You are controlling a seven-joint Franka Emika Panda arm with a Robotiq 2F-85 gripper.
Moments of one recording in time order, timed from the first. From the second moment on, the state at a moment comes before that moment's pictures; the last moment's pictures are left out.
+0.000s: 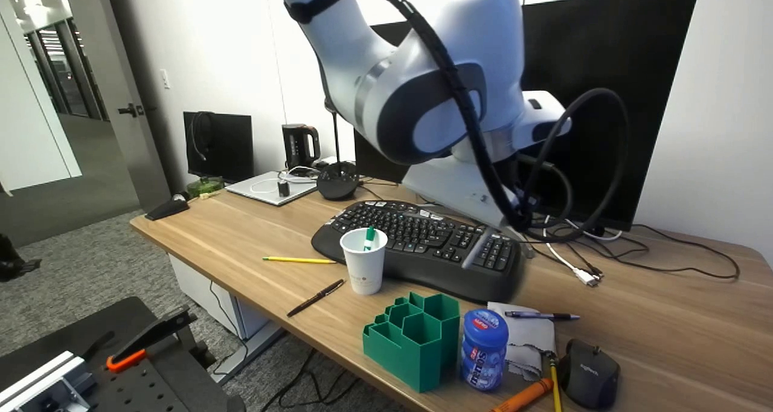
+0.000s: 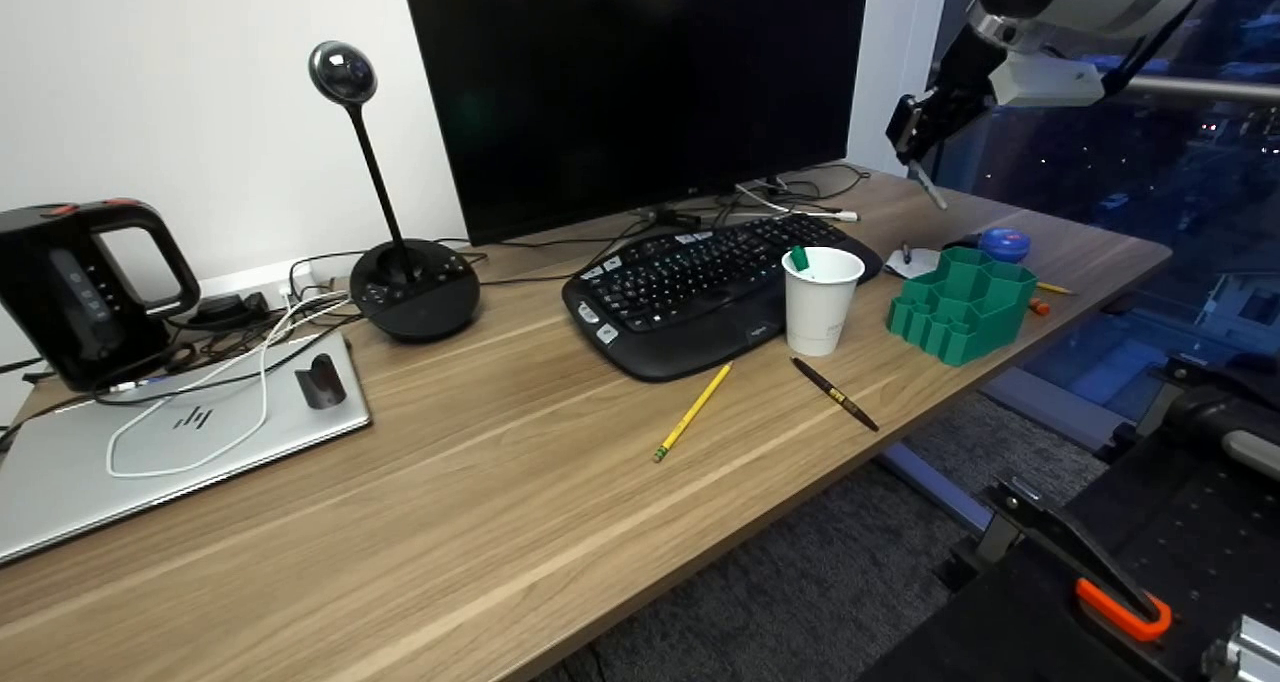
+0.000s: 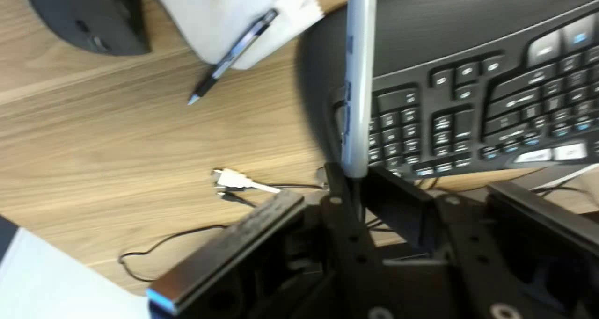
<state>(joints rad) -0.48 0.63 0.25 -1.91 0.13 3.00 -0.33</state>
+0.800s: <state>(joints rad) -1.26 0.49 1.09 -2.65 0.19 3.42 -0.82</state>
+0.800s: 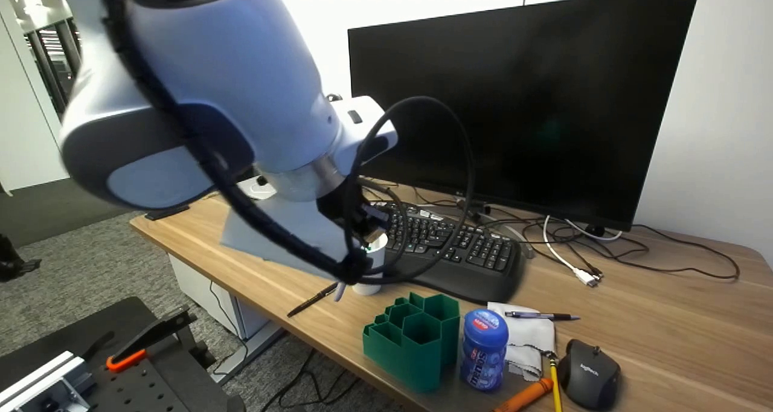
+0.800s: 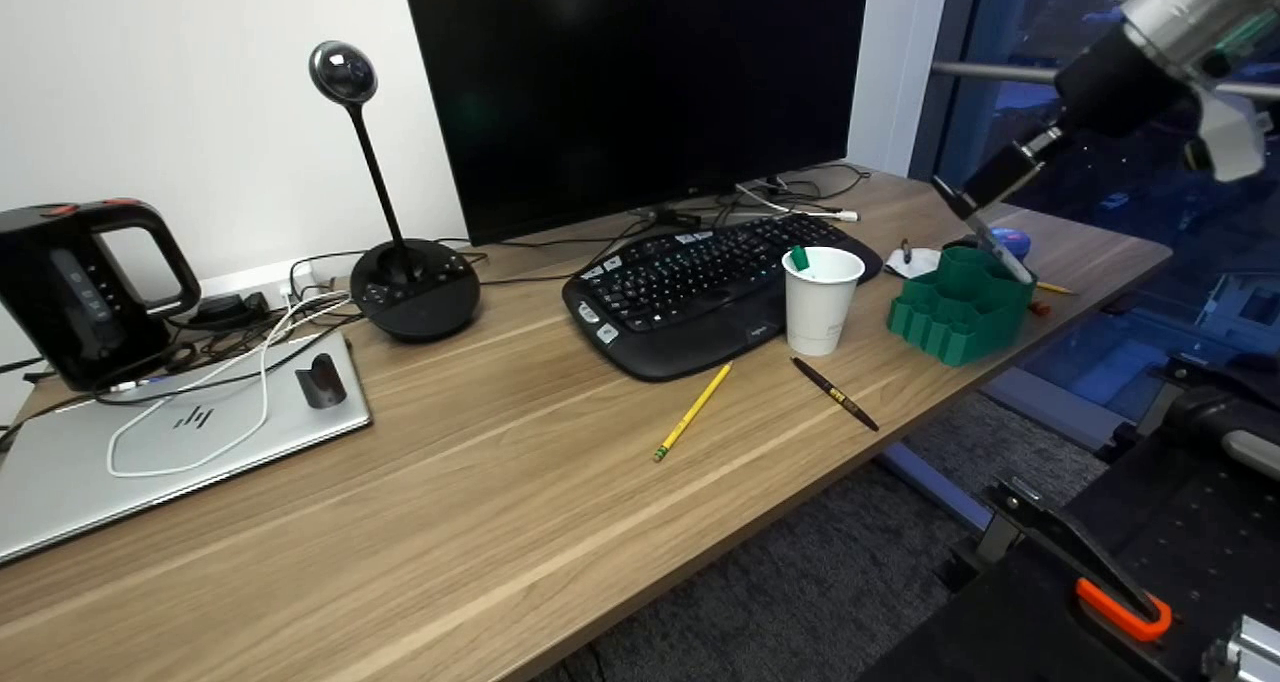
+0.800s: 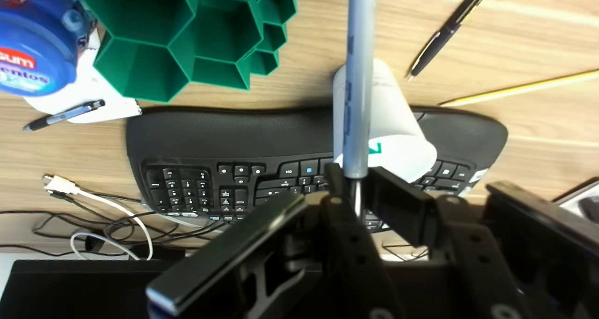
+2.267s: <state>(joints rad) -1.38 0.69 0.83 -2.50 -0.62 3.57 -0.42</state>
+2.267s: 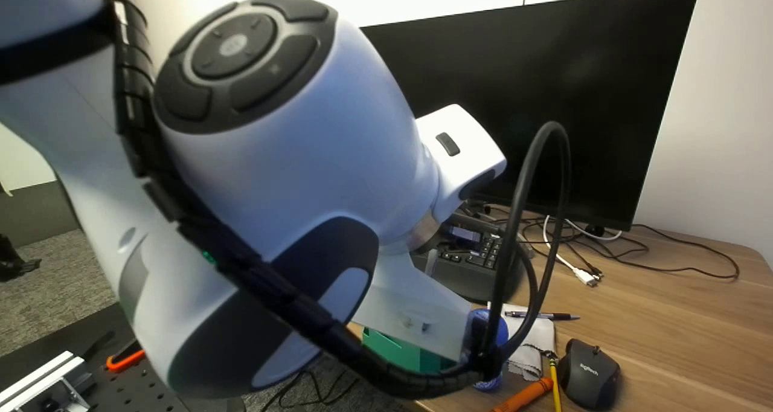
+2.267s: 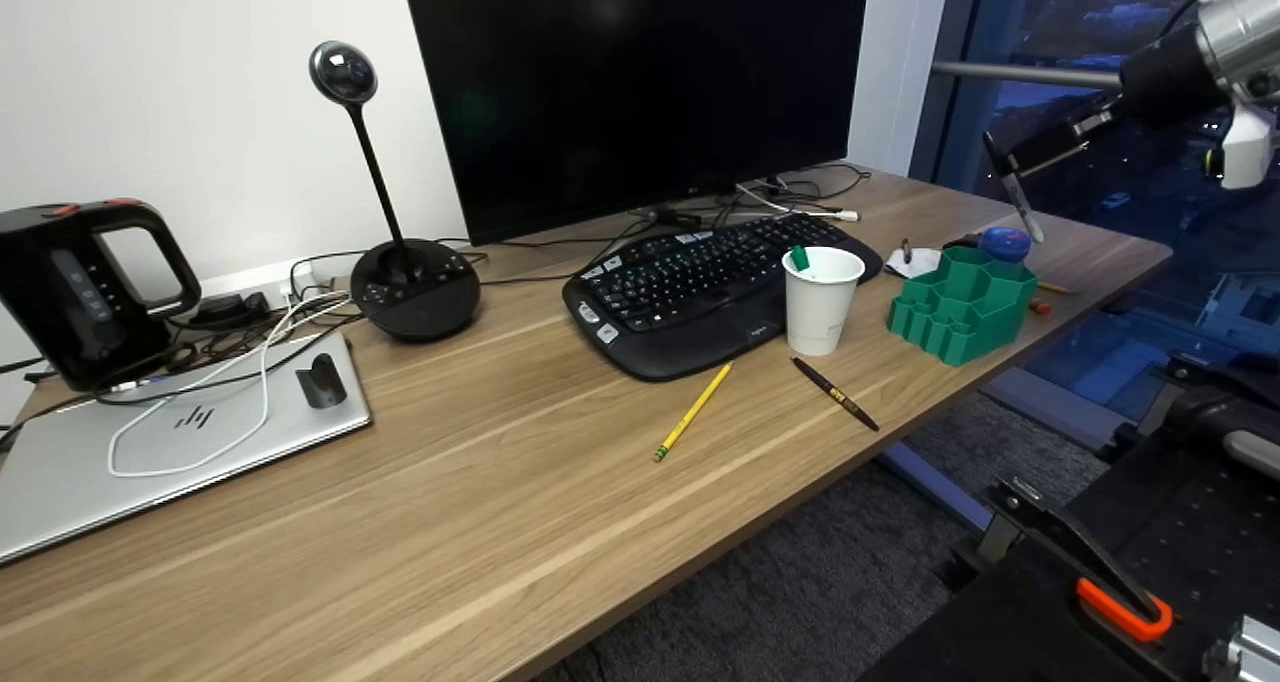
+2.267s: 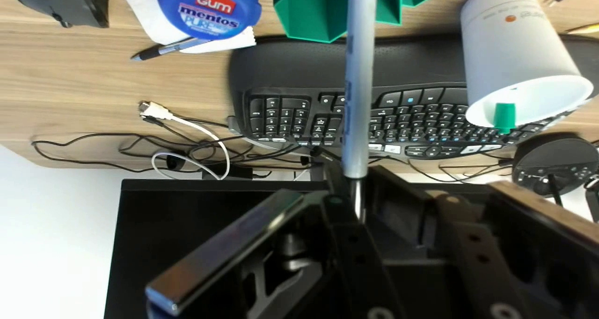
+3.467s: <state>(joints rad) -1.15 0.82 0.67 -2.41 -0.52 3.57 -0.57</state>
